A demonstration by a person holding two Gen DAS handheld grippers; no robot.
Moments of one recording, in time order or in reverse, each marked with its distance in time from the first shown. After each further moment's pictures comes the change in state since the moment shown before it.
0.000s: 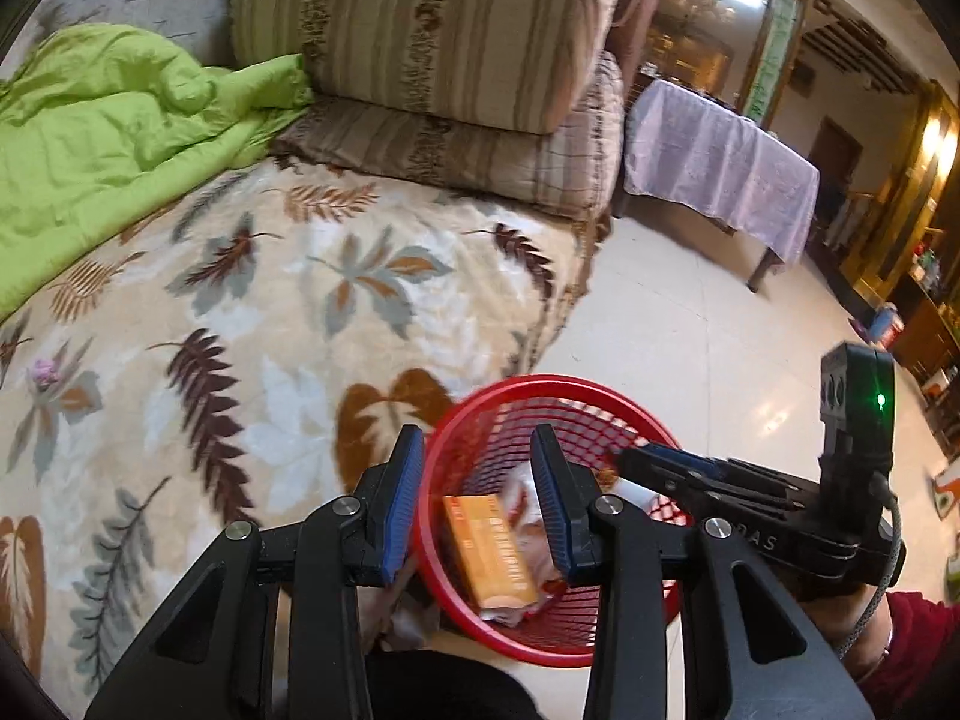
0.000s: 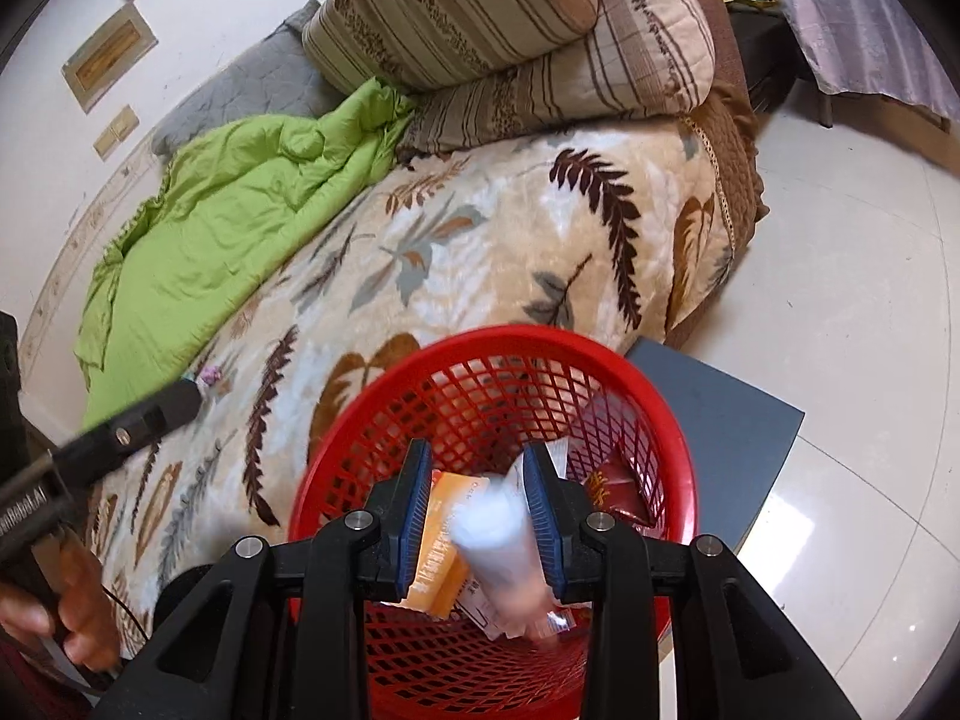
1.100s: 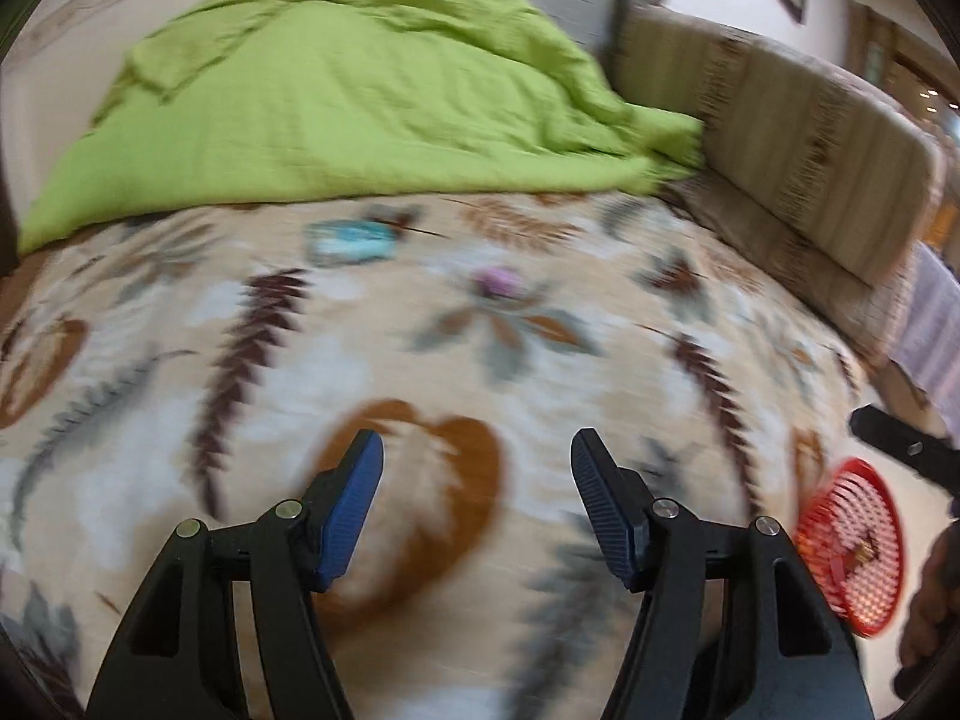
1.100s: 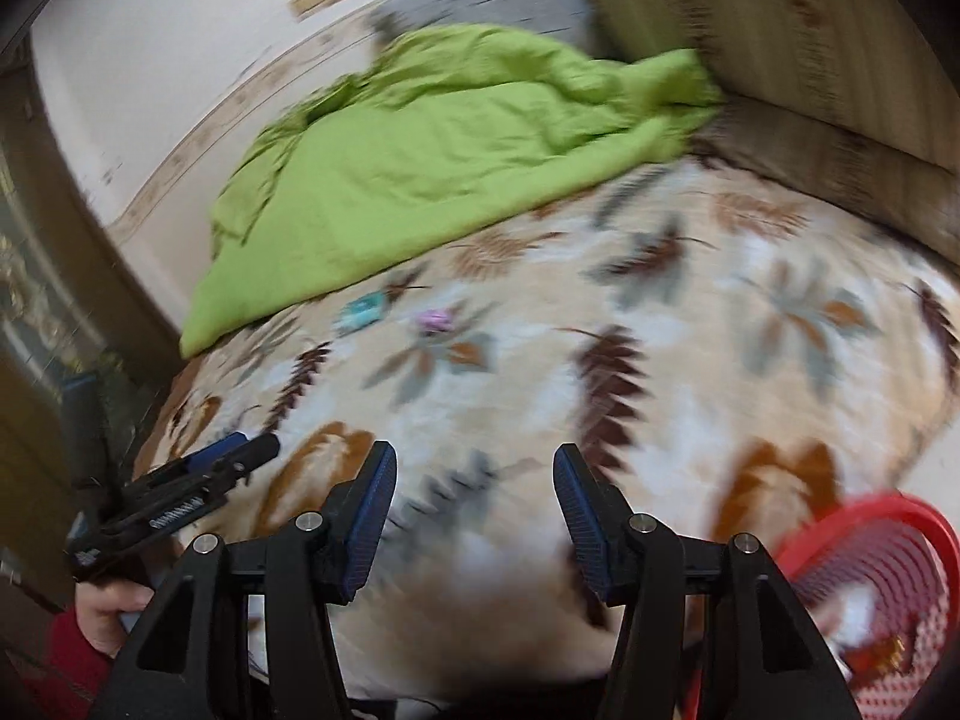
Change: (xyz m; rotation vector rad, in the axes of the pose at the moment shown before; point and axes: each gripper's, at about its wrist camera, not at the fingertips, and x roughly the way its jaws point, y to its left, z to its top) left arm -0.136 0.252 -0.088 -0.427 -0.128 0.532; right arm 0.074 0.249 0.018 -0.383 0.105 0.302
